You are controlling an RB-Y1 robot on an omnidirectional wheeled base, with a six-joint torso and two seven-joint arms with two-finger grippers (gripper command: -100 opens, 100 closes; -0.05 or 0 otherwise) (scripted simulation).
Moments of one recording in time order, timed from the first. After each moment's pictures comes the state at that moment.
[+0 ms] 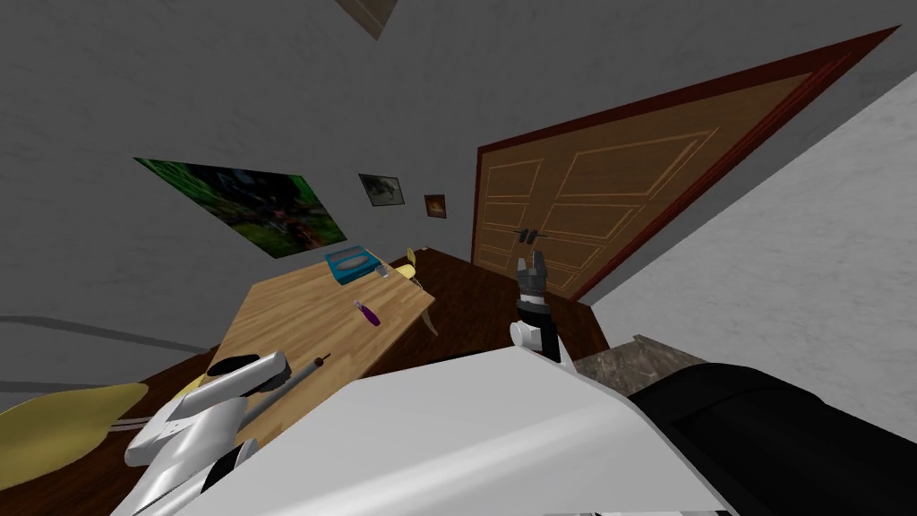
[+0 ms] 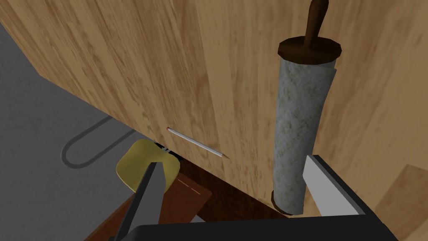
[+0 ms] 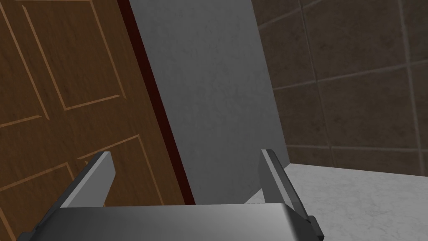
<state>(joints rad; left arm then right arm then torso) -0.05 0.61 0.66 -0.99 0.16 0.75 0.11 0.46 0.04 -0.07 -2.21 -0.12 -0.56 0.15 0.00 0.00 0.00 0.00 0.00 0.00</state>
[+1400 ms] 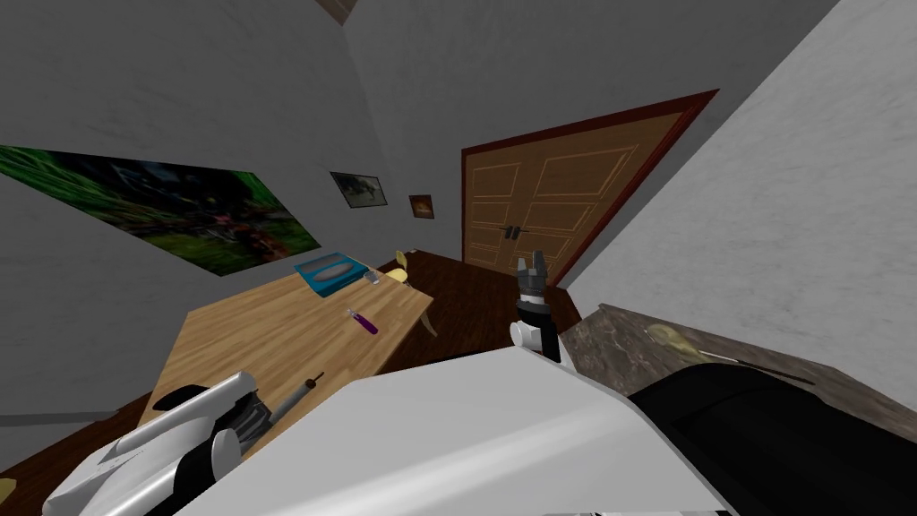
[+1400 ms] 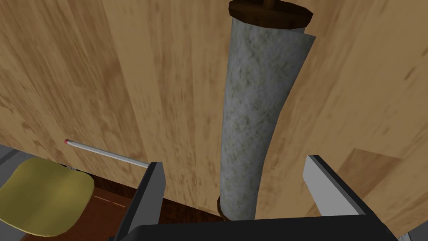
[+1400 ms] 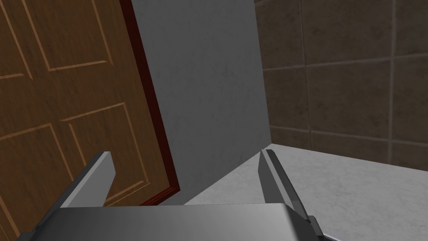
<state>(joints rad) -0.11 0.70 0.81 -0.69 0.15 0.99 0.13 0.46 0.04 -0.07 -2.21 -0.12 -0.56 0.15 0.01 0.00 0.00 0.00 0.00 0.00</state>
